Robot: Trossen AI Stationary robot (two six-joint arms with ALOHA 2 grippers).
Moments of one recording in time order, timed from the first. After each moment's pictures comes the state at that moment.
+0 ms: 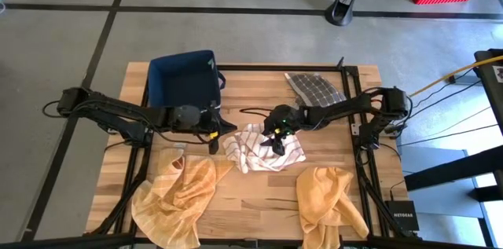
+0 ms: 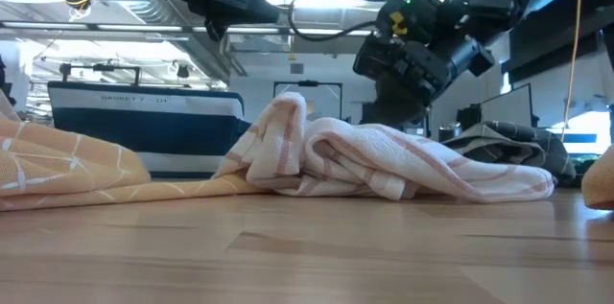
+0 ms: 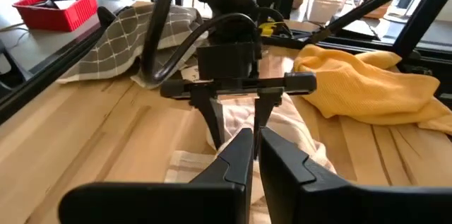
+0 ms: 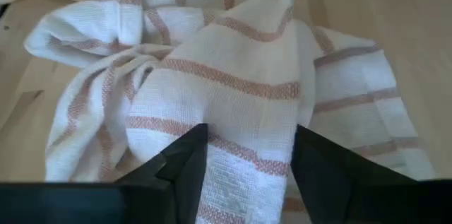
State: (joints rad) left arm -0.07 1.21 0.68 0.18 -0.19 -0.15; right arm -0.10 1.69 0.76 0.22 -0.29 0.09
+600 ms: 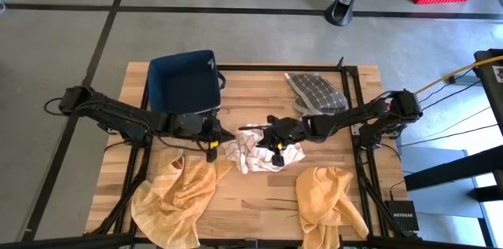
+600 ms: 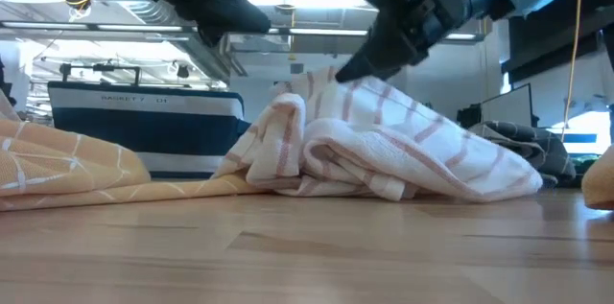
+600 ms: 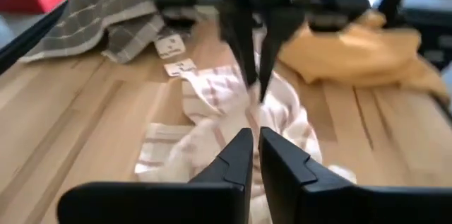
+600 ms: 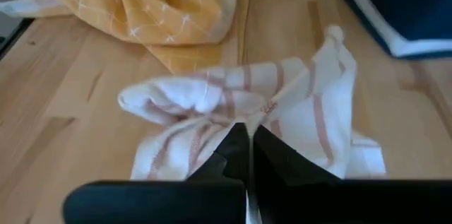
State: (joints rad) left arm -0.15 1.25 0.68 0.13 -0.19 -0.14; right arm 0.10 1.57 0.86 0.12 -0.02 0.02
